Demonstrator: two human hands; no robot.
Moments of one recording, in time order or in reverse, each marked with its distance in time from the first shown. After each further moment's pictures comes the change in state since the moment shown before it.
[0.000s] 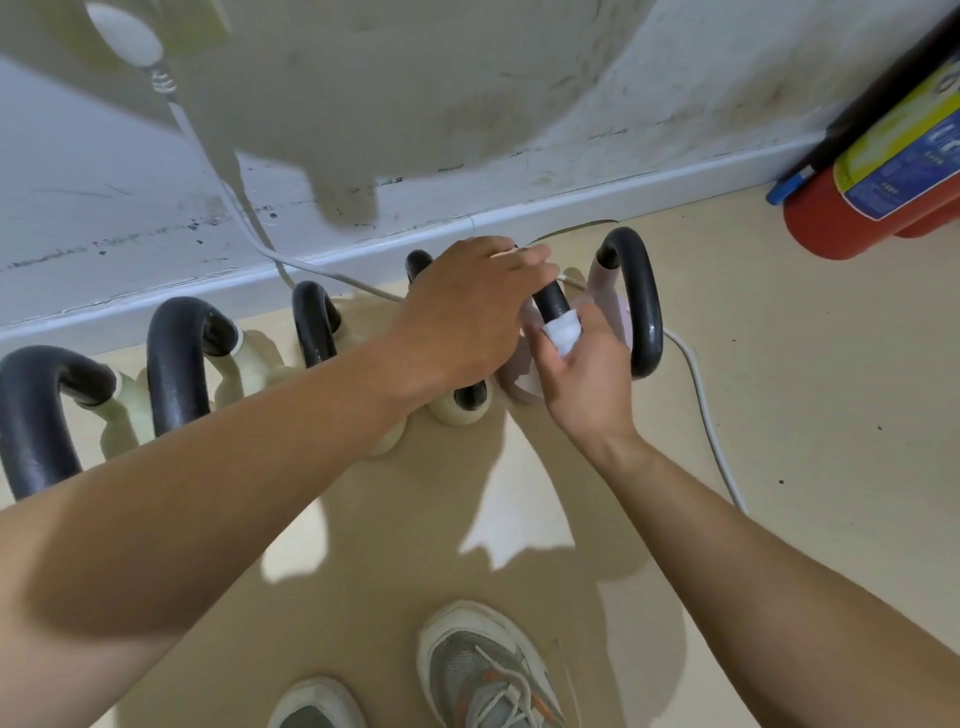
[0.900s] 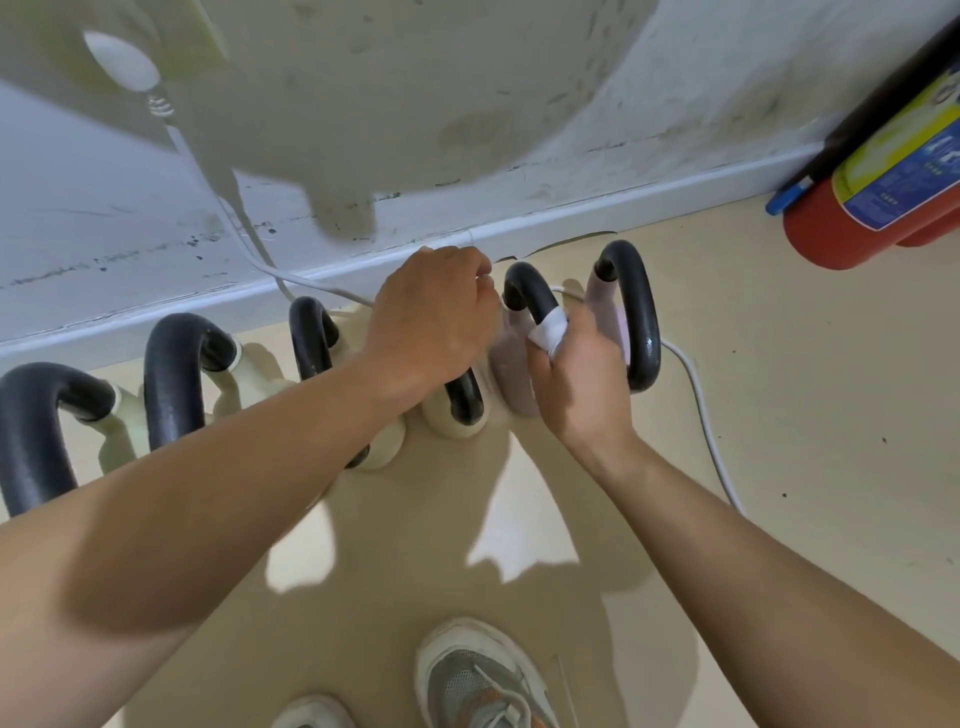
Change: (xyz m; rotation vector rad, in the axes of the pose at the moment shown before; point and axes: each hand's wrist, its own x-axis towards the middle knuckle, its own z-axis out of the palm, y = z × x) left_hand 0.005 -0.016 0.008 -0.181 0.161 -0.391; right_hand 0.007 -0.028 -0.009 -0.128 -0.117 0.047
